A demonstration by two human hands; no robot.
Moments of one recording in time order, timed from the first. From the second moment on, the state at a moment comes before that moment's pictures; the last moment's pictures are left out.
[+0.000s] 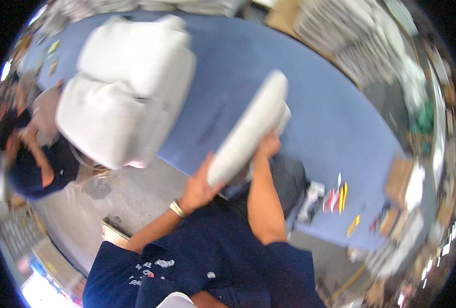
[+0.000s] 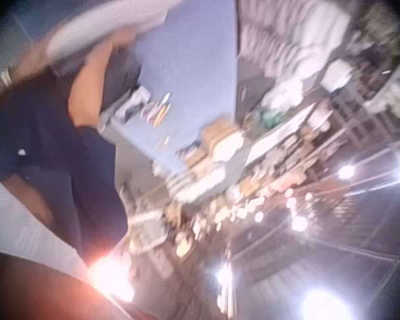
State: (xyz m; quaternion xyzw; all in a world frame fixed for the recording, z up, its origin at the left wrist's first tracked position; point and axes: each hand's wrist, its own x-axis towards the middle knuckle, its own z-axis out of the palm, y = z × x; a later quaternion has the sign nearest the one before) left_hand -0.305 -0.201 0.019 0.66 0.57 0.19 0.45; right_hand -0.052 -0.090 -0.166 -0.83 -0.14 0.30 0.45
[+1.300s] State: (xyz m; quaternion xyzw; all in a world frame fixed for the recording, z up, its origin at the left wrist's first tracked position) left_hand -0.273 -0.123 0.050 0.75 0.51 0.12 0.40; right_hand -0.113 -0.140 -0.120 -0.82 -0.10 0.35 0.44
